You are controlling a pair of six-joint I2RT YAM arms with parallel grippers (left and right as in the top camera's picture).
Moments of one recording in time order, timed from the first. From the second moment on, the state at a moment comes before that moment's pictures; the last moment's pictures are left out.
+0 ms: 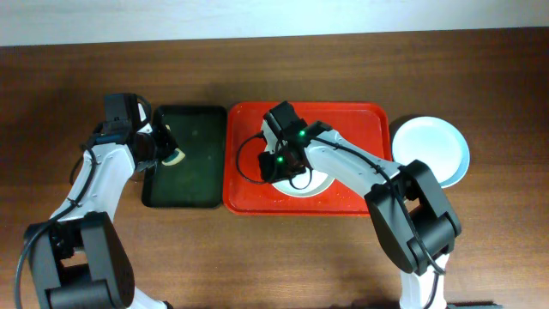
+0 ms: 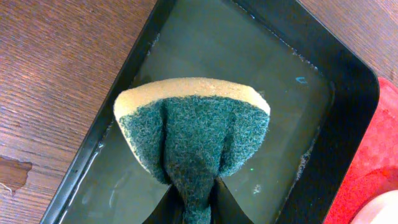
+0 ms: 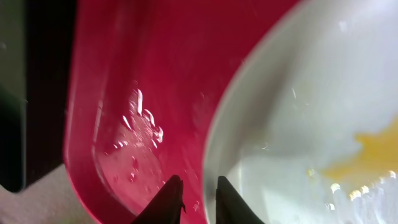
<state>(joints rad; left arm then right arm) 0.12 1.75 1.15 -0.54 0.17 -0.42 0.57 2.05 1.40 -0.63 -0.36 0.32</state>
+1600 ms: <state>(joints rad) 0.12 1.75 1.15 -0.54 0.17 -0.42 0.19 1.93 1.32 -1.03 -0.21 0.47</state>
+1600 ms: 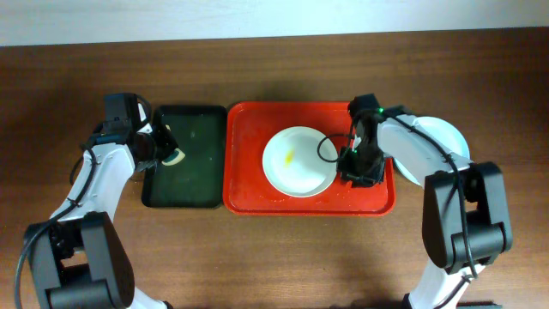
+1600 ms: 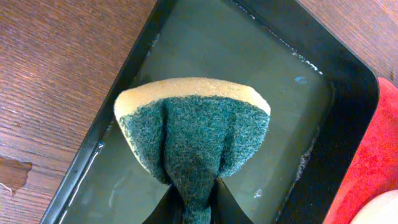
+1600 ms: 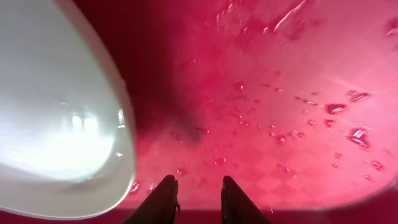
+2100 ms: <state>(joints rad) 0.12 1.75 1.15 -0.54 0.17 -0.42 0.21 1.93 1.33 -0.91 -0.25 0.50</state>
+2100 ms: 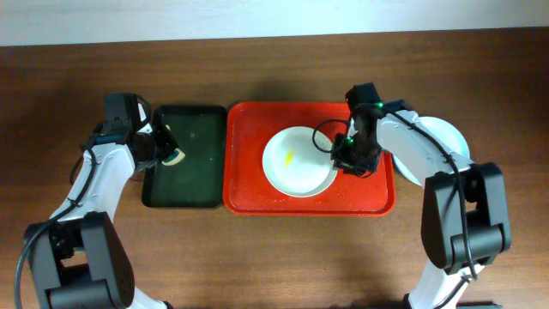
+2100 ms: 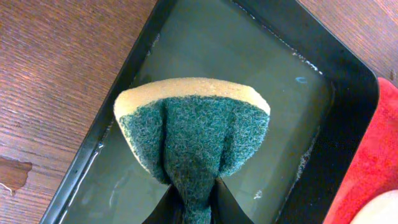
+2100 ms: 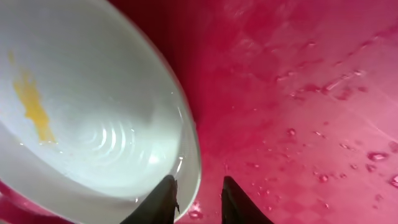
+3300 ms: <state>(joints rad) 0.12 1.75 1.15 -0.54 0.17 -0.42 0.23 1.93 1.44 -0.85 -0.01 0.23</state>
